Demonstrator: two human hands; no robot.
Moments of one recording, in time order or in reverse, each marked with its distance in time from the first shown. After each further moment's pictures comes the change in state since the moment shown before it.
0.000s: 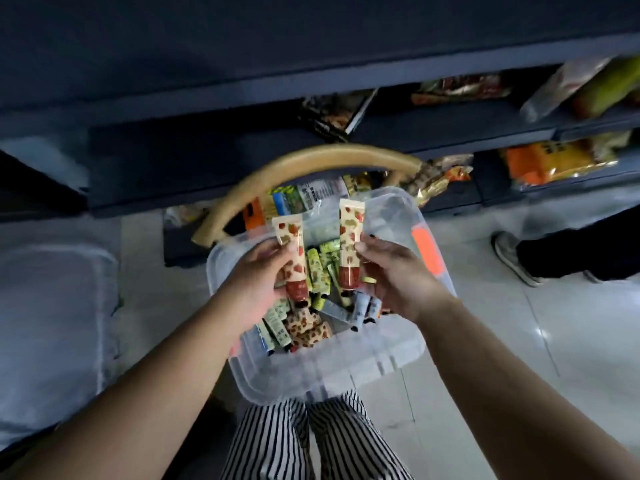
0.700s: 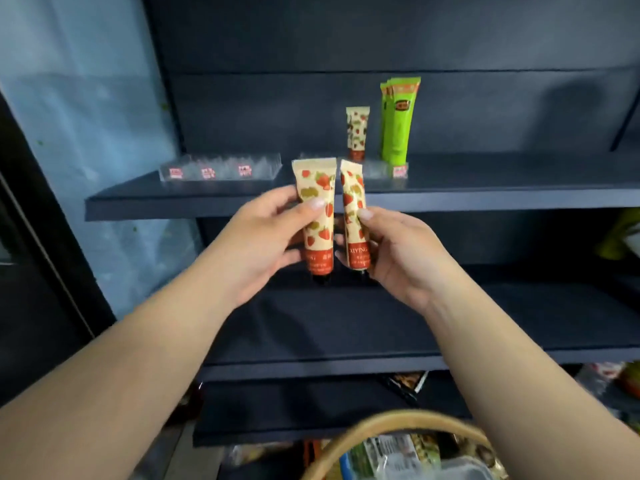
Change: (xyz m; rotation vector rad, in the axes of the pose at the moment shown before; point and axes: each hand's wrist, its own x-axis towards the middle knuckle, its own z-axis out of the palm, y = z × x) left_hand -0.205 0.328 -0.089 0.015 0.024 0.922; right_hand -0.151 -0.255 0.264 -0.104 -0.498 -0.763
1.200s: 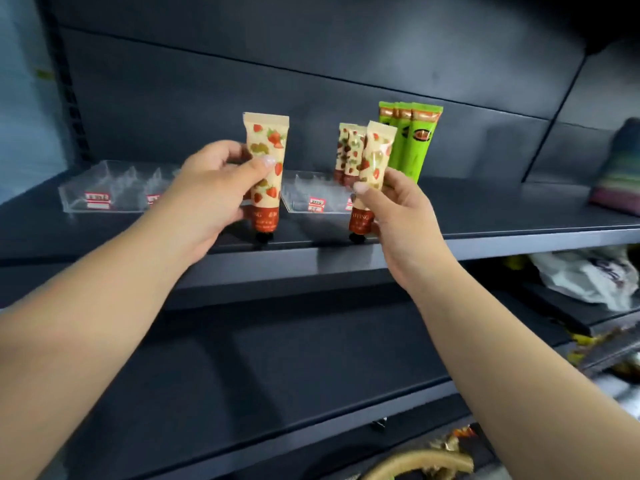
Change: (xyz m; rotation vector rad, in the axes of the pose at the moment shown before) left_hand 0.171 0.007 -0.108 -0.001 0.002 0.117; right_hand 0.144 -0.001 0.046 -0.471 0.460 -0.384
